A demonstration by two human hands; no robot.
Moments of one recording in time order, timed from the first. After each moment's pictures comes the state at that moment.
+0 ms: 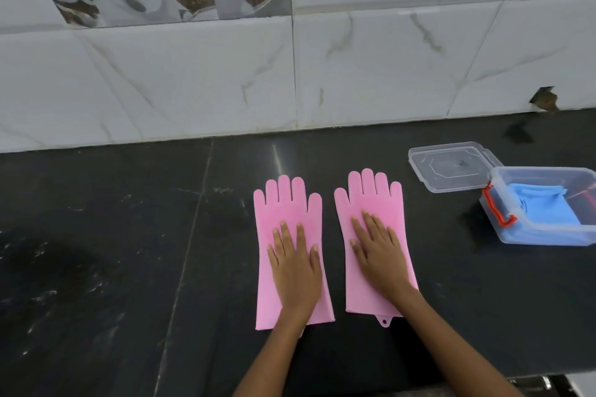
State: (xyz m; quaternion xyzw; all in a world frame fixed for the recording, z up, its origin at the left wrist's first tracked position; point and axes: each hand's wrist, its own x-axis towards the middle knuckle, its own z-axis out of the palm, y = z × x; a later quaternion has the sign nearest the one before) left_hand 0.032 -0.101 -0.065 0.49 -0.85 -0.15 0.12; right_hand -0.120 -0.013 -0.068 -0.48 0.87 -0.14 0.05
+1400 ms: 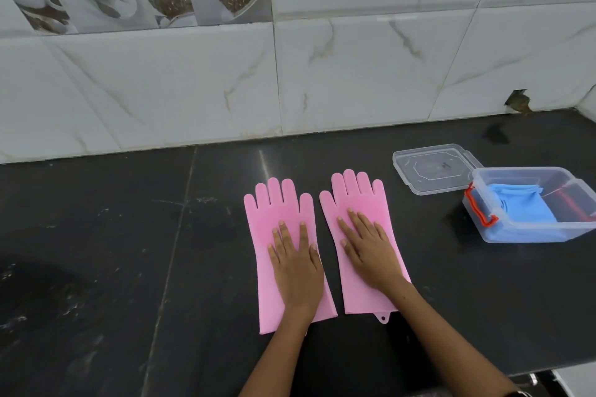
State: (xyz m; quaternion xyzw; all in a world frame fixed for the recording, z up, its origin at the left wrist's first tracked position) left_hand 0.001 -0.099 -0.065 0.48 -0.85 -0.15 0.13; right_hand -0.143 -0.017 -0.066 -0.52 0.85 -0.11 0.05
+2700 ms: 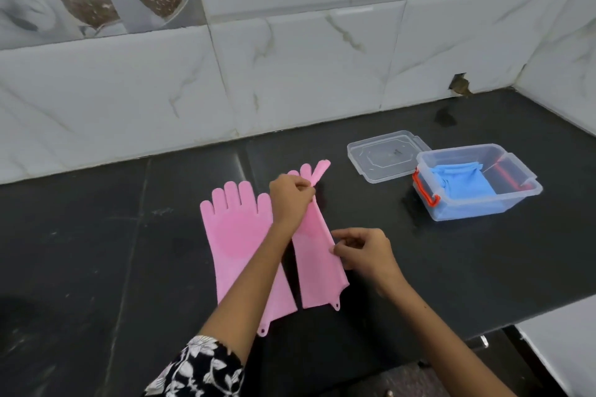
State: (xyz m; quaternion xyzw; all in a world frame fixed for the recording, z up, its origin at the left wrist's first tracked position) left_hand -0.099 -0.119 0.040 0.37 -0.79 -0.41 0.26; right_hand -0.124 0.051 0.027 -0.21 0.78 -0.52 0.28
